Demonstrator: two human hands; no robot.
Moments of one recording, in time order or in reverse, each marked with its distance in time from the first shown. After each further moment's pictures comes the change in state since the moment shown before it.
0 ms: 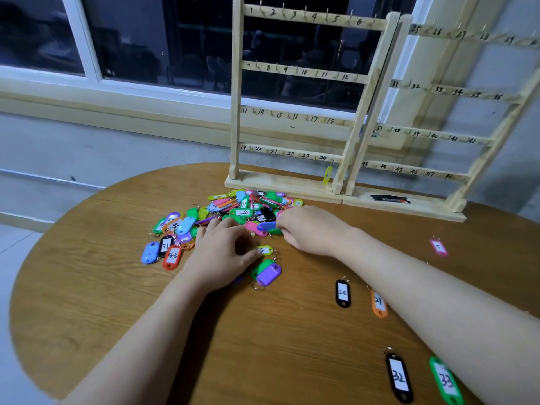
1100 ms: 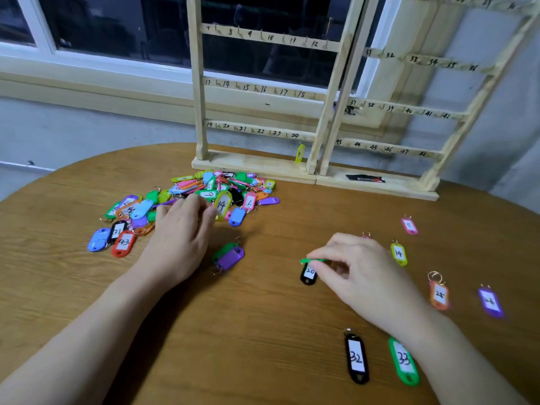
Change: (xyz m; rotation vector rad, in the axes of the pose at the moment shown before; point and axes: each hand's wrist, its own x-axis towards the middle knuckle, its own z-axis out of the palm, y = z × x) left_hand -0.009 0.014 0.004 -0.105 0.194 0.092; right_hand -0.168 -0.012 0.007 0.444 0.285 0.404
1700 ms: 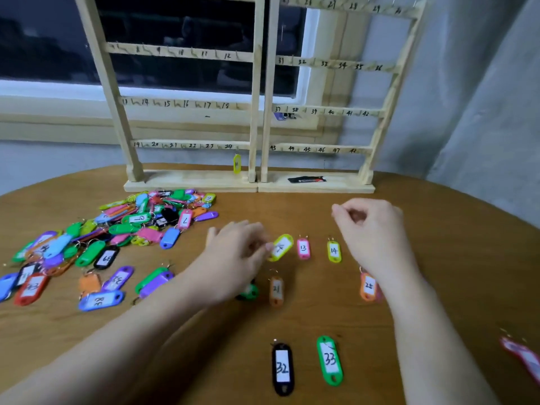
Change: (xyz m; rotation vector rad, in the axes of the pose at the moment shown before) left_hand 0.026 0.144 0.069 -0.122 -0.453 0.139; right_hand 0.001 0.079 -0.061 0.146 0.485 0.429
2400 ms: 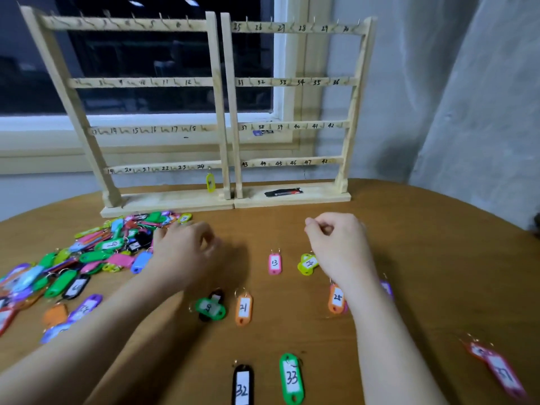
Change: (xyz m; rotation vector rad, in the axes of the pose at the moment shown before) left_hand 0.040 -0.024 -0.004 0.329 0.180 -0.205; right_hand 0.008 0.024 0.005 0.158 -0.003 0.117
